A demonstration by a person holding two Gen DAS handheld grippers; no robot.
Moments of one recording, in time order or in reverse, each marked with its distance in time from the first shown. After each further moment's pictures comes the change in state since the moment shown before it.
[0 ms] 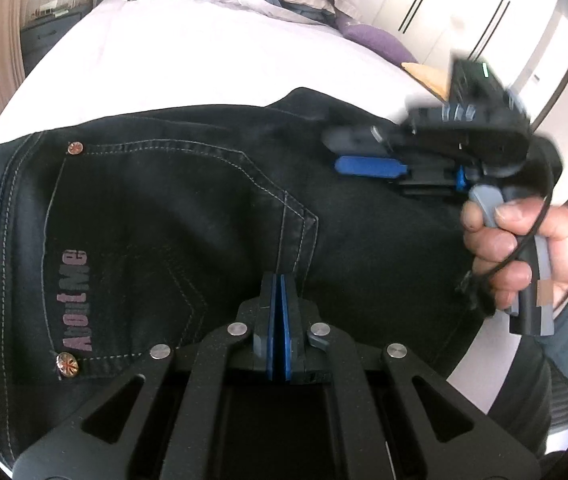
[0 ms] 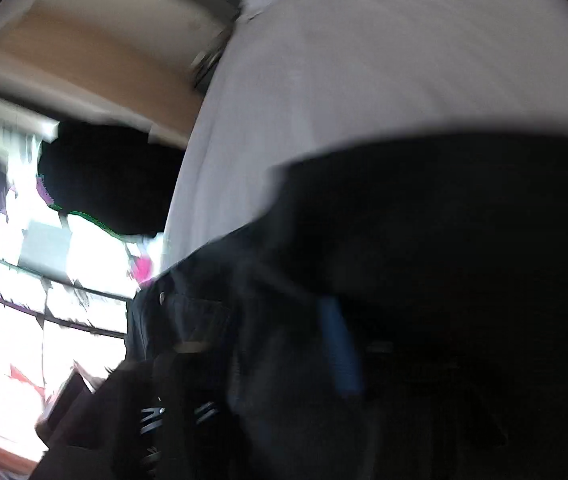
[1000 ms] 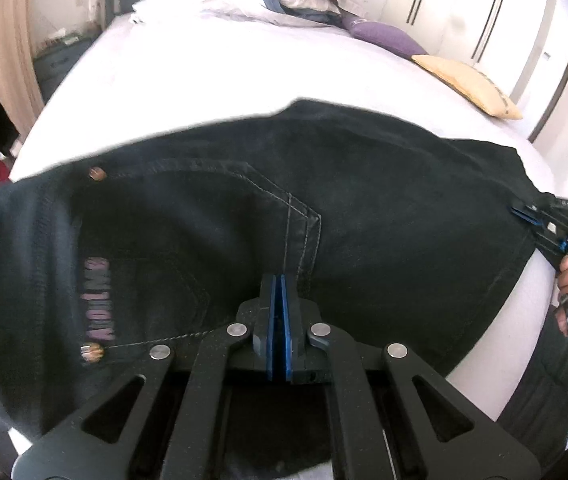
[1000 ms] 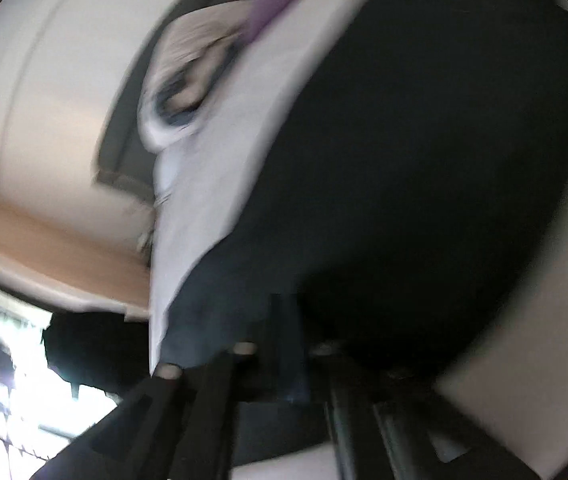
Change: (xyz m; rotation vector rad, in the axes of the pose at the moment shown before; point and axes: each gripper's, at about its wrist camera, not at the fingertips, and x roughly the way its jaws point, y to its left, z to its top) left arm -0.012 -0.049 0.004 0.064 -0.045 0.140; right arm -0.204 -0.148 -0.112 0.406 -0.544 -0.079
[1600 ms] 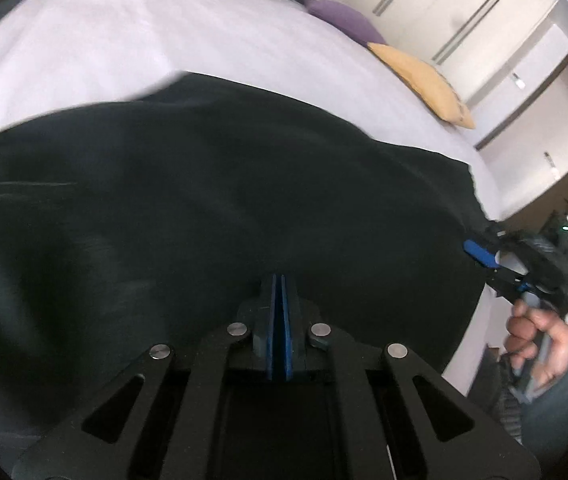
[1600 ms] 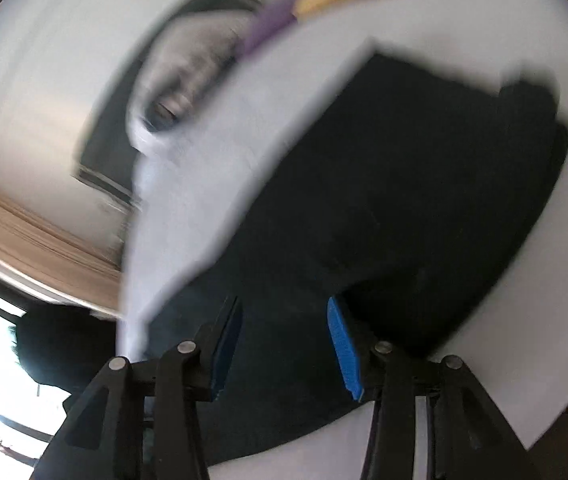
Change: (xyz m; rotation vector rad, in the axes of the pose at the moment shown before) left arm 0.079 -0.044 0.039 -0.096 0.135 -0.281; right arm 0.059 0.052 0.035 -0.134 -0.025 -0.166
